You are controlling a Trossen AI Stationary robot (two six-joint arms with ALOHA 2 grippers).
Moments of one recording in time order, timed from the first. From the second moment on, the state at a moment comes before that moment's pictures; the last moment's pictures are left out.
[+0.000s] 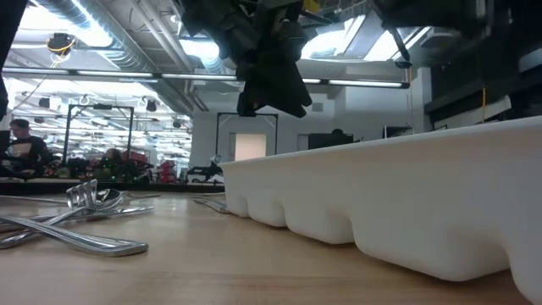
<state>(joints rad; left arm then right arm) 0.02 1.78 1.30 -0.33 0.15 -0.42 0.79 1.74 0.83 0.69 1.53 1.81</state>
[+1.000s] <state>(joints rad) 0.06 1.78 1.30 -0.35 0.15 -0.13 0.77 2.01 1.08 0.45 1.61 2.11</state>
